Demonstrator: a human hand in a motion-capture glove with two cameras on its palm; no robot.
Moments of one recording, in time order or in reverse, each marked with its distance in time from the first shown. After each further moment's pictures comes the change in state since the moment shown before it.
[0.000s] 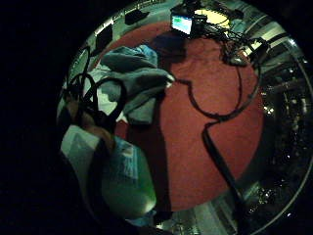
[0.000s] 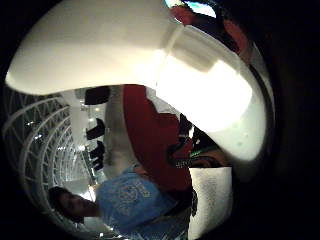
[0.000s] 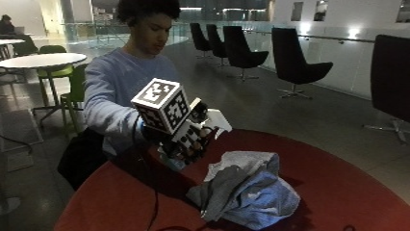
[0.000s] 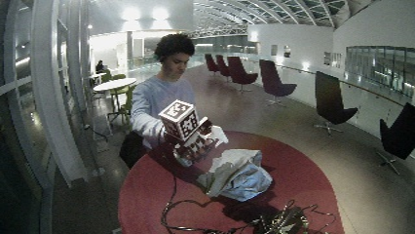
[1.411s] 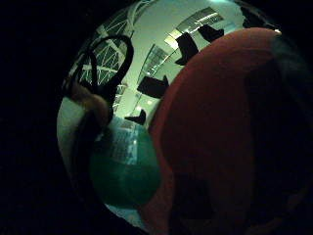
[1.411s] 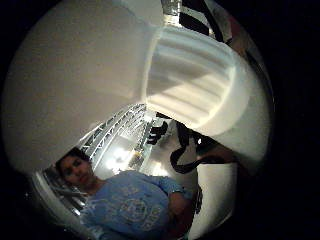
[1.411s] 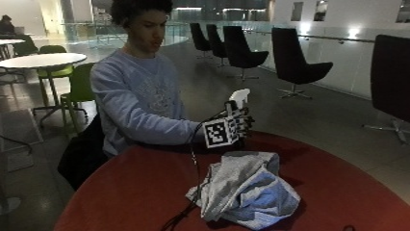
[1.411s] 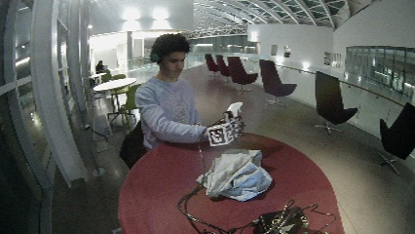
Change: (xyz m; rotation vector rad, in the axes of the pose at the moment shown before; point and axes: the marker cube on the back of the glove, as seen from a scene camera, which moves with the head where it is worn) arm -0.229 -0.001 0.211 0.034 -0.884 -0.455
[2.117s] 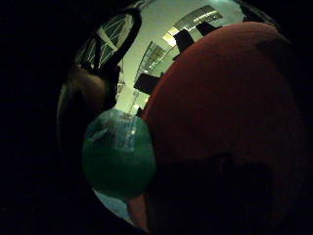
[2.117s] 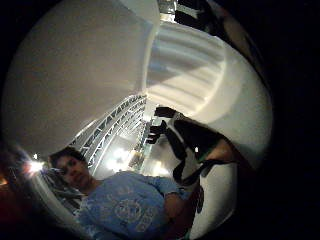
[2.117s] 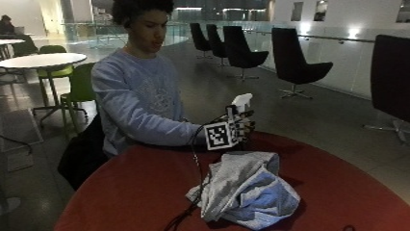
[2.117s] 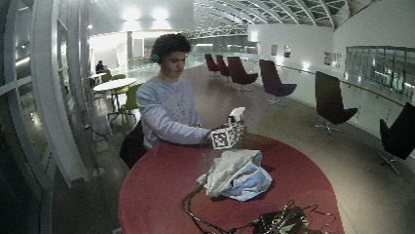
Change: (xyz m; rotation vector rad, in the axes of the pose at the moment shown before) arm 0.019 0.022 0.009 -0.114 0.072 0.016
